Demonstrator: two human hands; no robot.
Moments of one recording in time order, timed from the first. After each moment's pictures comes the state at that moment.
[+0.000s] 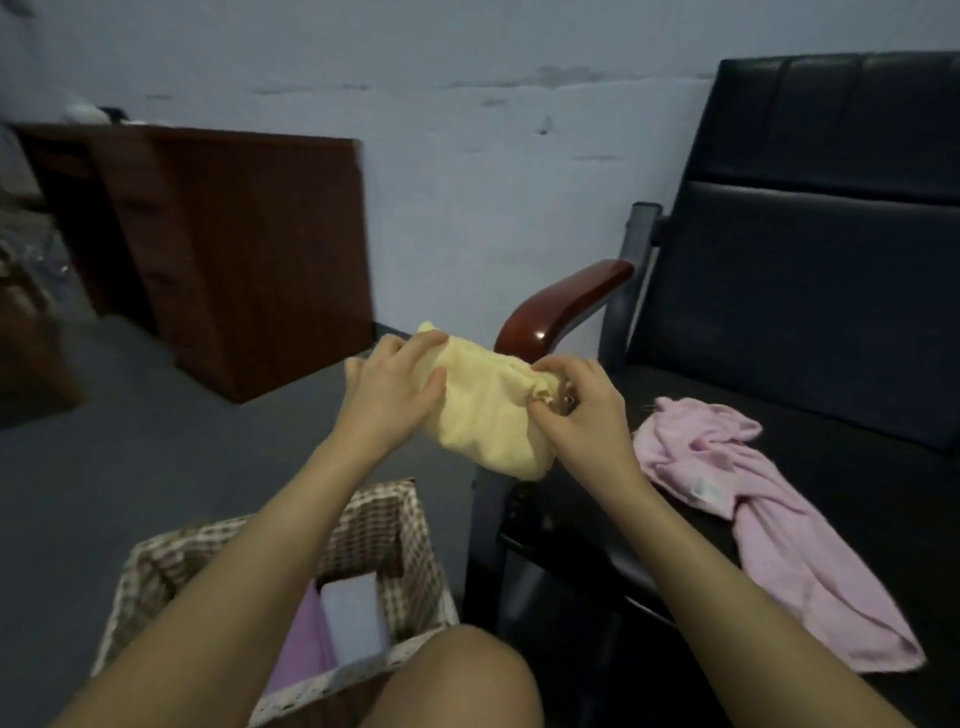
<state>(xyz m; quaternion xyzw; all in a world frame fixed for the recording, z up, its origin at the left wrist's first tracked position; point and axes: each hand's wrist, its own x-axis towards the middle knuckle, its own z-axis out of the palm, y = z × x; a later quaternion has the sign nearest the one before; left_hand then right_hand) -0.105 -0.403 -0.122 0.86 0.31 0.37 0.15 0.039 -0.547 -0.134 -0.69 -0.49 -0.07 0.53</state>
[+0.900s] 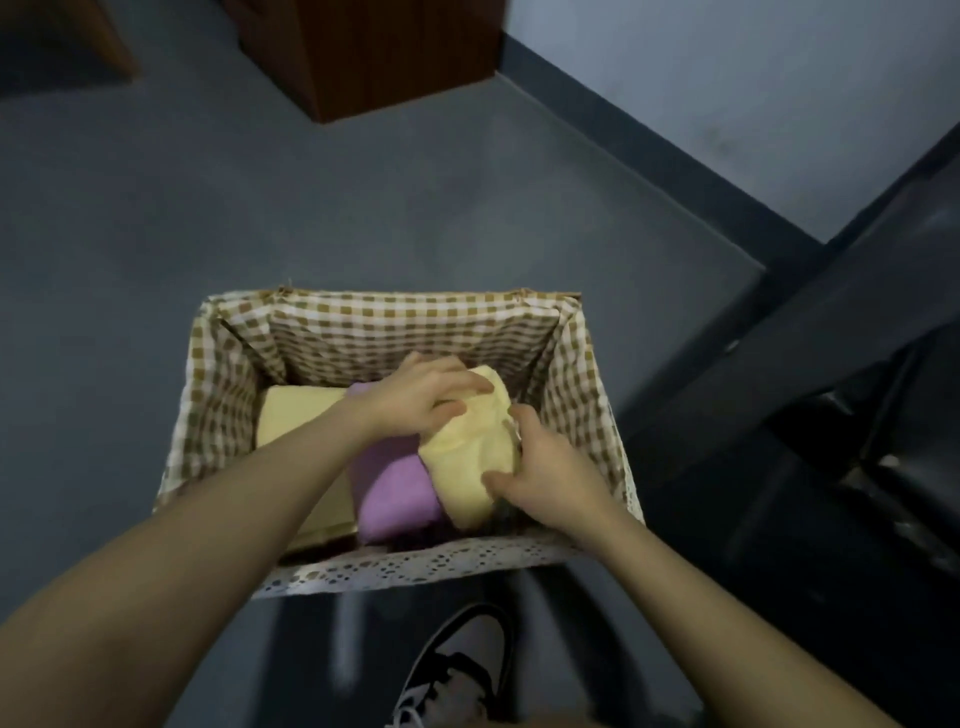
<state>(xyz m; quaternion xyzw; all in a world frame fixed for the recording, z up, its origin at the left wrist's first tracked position) -0.206 -0.247 -0.436 0.95 0.21 0.00 0.21 -0.072 -0.406 -0.393 -0.78 -0.54 0.31 0.11</state>
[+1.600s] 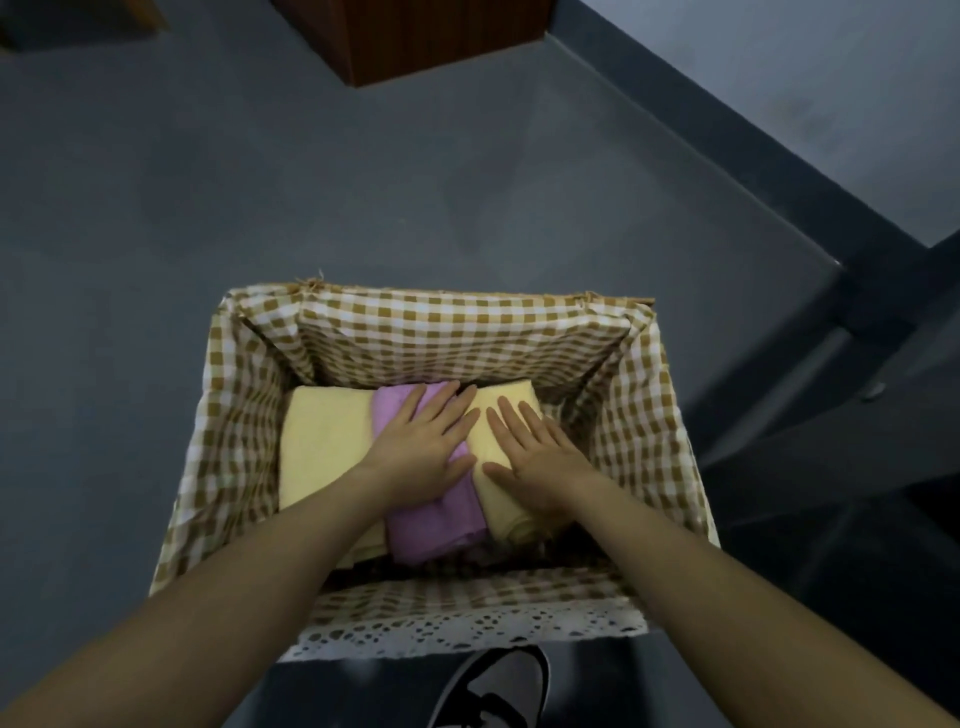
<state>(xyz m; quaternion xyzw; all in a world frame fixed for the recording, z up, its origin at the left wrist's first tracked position) -0.239 -0.263 -0.509 0.95 0.29 -0.10 0.06 -0.065 -0.329 -0.491 -0.66 -0.67 0.28 -0.21</state>
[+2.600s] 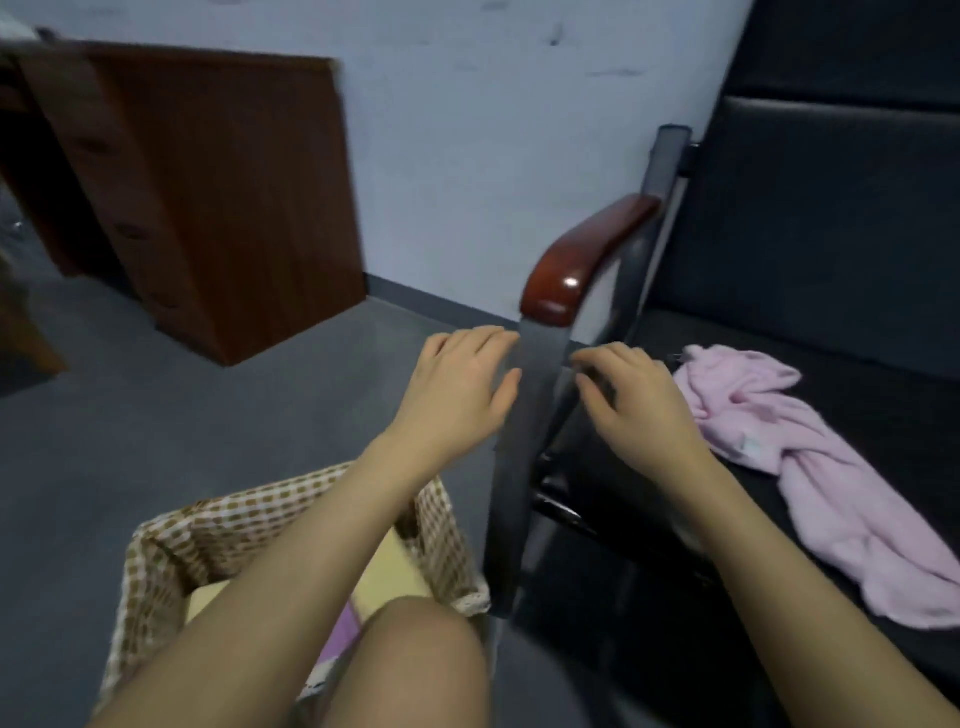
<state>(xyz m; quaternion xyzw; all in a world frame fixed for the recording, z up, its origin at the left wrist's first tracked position) -0.095 -0.408 -0.150 0.94 0.18 0.29 0.05 0.053 -0.539 -0.161 -0.77 -0.54 -0.16 0.29</state>
